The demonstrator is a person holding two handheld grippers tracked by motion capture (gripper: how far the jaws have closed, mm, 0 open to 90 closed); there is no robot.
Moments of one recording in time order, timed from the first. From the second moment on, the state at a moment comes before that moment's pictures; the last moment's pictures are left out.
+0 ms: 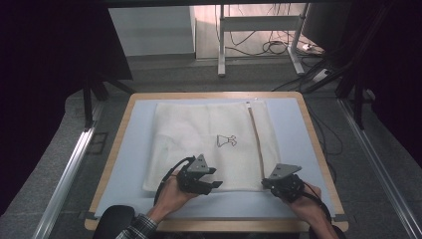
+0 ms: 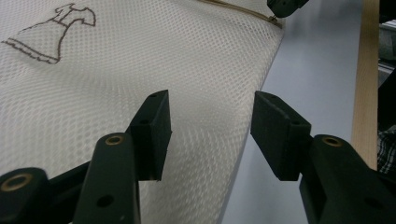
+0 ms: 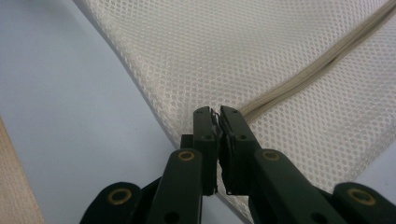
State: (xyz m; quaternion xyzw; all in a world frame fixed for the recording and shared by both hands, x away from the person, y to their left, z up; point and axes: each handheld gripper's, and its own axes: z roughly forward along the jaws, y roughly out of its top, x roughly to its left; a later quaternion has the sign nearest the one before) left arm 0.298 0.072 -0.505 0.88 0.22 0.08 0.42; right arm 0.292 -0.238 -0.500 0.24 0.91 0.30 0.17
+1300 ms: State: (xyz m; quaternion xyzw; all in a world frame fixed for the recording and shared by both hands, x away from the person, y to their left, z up) left arm 0.323 -0.008 -0.513 0.88 0.16 0.05 0.44; right arm 0.291 -0.244 -0.499 0.24 0.91 0.29 0.17
